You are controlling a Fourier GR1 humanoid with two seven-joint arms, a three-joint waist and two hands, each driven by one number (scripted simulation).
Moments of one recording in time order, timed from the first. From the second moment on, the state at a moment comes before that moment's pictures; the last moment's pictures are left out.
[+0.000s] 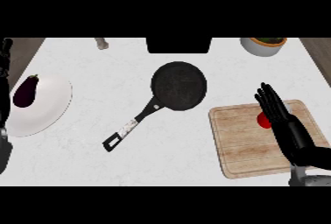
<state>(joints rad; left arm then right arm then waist) -0.27 0.51 0.02 -1.68 0.08 0.31 -0.04 -0.04 -0.34 0.12 -1.59 -0.22 0.05 -0.17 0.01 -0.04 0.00</state>
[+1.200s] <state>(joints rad) -0.13 0.49 -0.05 -1.31 0.09 0.20 0.23 -0.41 -0.75 -0.12 -1.16 -0.42 0.77 -0.40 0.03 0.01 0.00</state>
